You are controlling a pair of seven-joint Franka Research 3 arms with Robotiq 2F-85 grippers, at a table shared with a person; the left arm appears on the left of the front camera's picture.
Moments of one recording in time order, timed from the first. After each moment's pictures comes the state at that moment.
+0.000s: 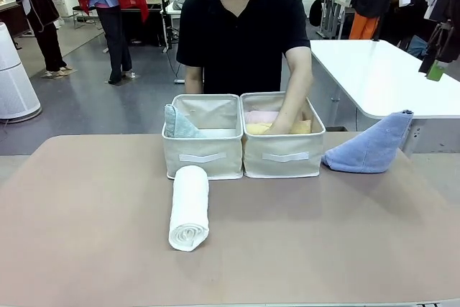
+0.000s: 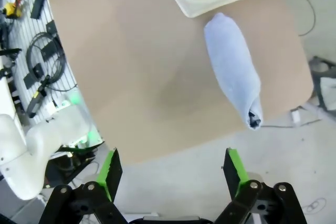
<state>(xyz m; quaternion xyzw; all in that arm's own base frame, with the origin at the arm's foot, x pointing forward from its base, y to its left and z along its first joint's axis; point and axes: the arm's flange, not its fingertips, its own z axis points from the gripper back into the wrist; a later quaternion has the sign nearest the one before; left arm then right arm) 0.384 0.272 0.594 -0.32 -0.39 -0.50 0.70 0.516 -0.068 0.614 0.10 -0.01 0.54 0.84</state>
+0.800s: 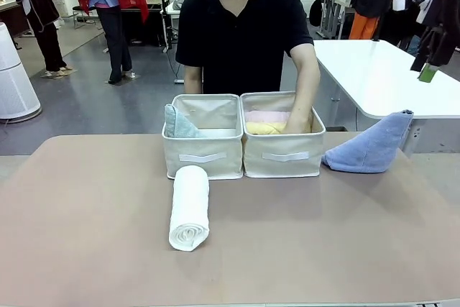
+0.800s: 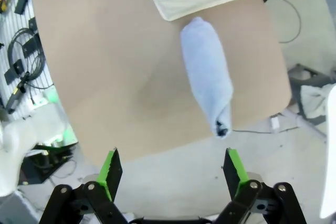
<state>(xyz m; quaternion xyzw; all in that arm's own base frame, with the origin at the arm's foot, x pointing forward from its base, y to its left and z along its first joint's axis) 0.384 0.272 0.594 -0.32 -0.39 -0.50 0.70 0.558 -0.075 0.589 0.07 -0.03 0.58 0.81</state>
